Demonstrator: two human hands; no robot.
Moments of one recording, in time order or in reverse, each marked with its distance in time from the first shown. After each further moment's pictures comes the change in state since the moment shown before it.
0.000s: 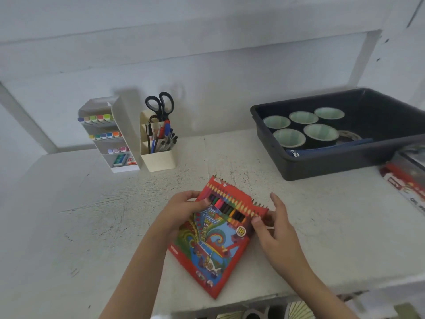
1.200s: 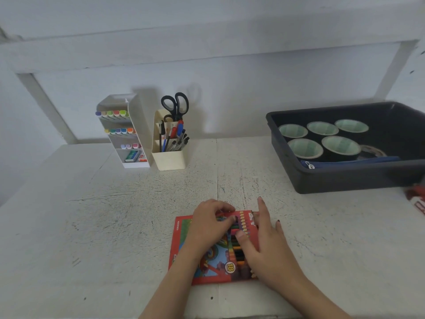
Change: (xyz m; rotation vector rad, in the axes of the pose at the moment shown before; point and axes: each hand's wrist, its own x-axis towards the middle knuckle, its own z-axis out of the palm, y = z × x) left_hand 0.022 -0.032 0.050 0.604 0.313 0.527; right_hand 0.018 0.006 0.013 -0.371 -0.190 -0.173
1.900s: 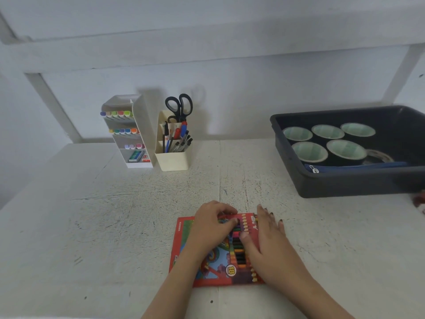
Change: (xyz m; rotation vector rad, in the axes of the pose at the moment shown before) left_hand 0.001 -0.001 0.002 0.017 0.007 -0.007; right_hand 0.013 0.013 0.000 -0.258 -0.072 -0.022
